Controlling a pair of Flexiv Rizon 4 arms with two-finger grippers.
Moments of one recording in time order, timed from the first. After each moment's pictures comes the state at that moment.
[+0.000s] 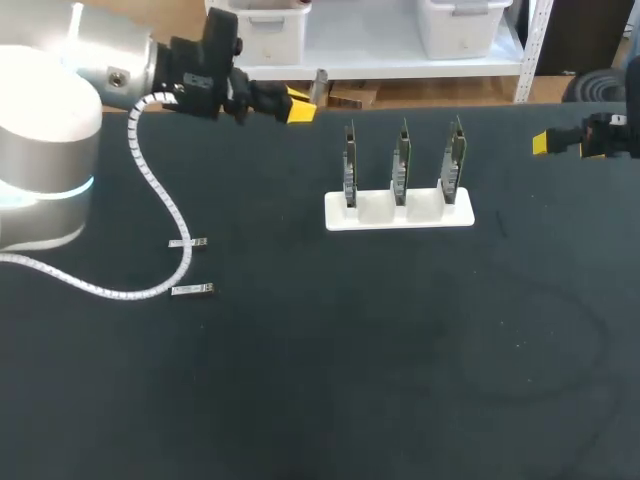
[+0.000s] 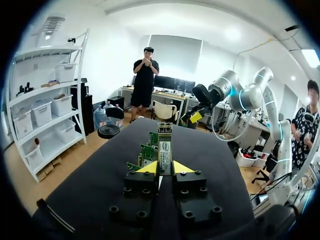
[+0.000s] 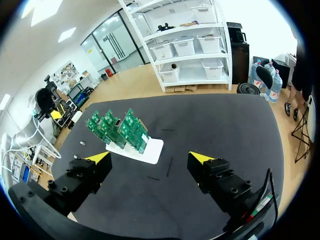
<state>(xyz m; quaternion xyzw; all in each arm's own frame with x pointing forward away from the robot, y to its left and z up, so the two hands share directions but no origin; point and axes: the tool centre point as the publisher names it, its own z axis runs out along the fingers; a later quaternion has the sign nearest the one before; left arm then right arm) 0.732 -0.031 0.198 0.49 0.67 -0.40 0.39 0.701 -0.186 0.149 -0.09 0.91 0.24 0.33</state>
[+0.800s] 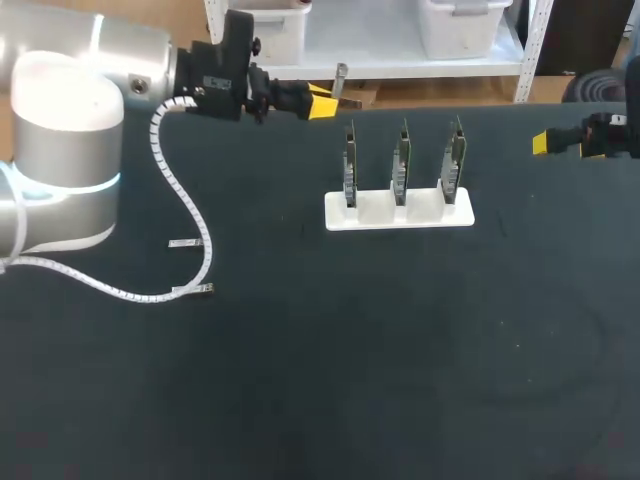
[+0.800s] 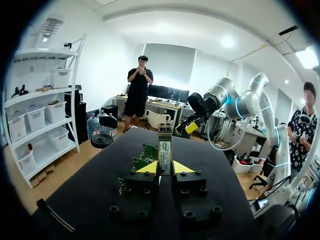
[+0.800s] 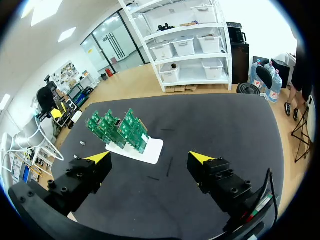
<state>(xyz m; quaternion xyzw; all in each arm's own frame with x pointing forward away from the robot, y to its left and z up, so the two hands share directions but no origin) 0.735 -0.057 0.204 0.48 0.64 -0.44 0.40 0.701 -0.186 0.149 -0.09 0.91 0.24 0.33</state>
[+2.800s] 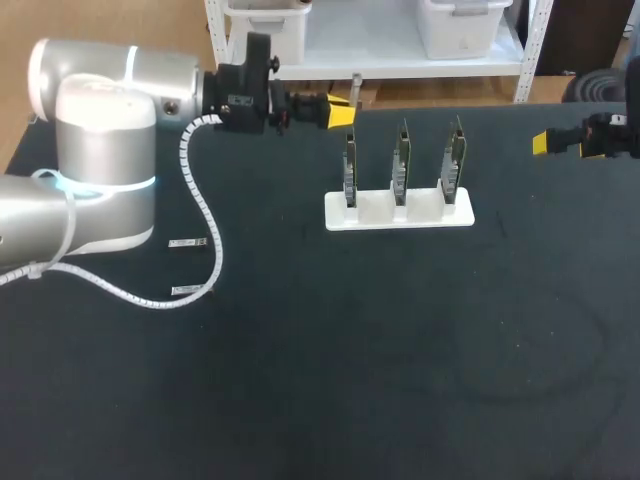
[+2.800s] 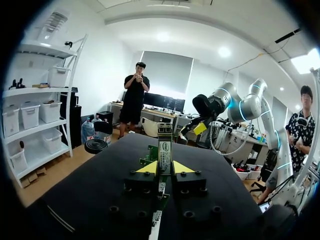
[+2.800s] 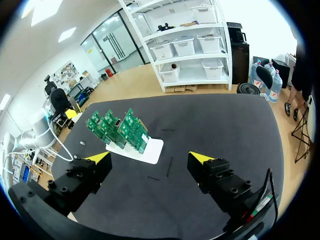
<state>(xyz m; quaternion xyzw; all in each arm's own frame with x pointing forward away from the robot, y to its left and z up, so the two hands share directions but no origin) 0.765 -0.081 0.169 0.46 0.62 -0.49 0.41 0.701 -0.186 0.149 -0.09 0.91 0.24 0.33</state>
